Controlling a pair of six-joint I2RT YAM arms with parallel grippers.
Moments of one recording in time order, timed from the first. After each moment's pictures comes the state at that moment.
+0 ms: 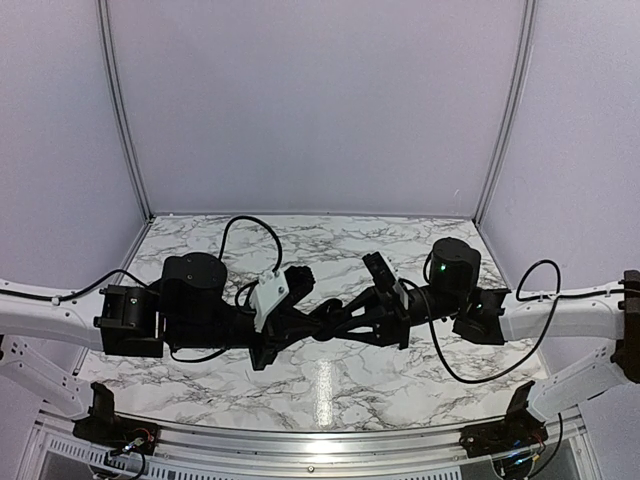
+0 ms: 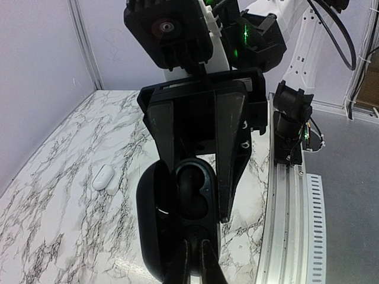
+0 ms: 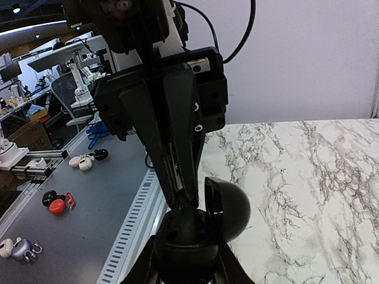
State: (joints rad) left arm -1.30 1.25 0.90 0.01 -0.03 0.06; right arm 0.88 1.29 0.66 0.50 -0.91 0.06
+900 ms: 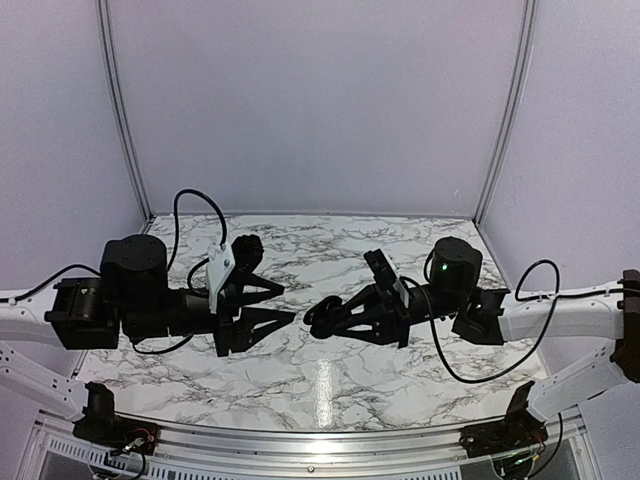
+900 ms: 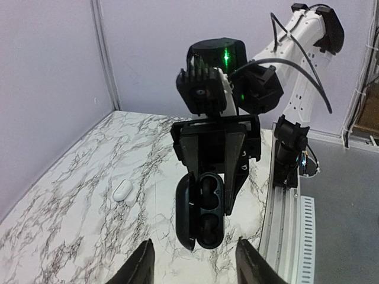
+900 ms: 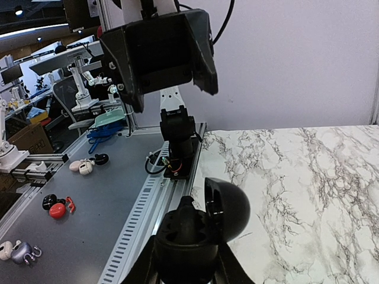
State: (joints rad) left arm -1.30 1.07 0.91 -0.08 -0.07 0.04; right arm 0.88 1.29 0.66 0.54 -0.91 0.08
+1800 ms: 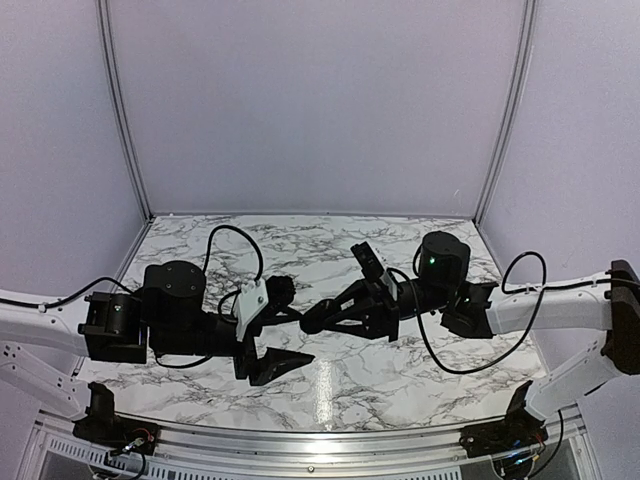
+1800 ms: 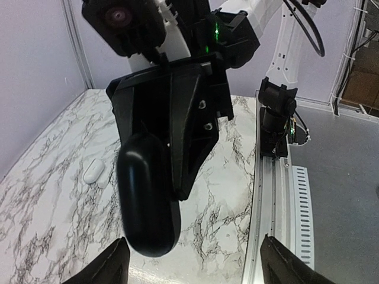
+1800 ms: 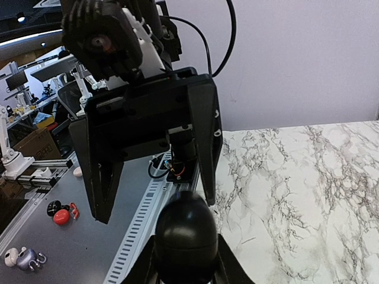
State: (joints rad) left arm -1.30 1.15 0.82 0.00 0.01 0.04; right arm 0.88 1.37 0.73 0.57 -0.93 0.13
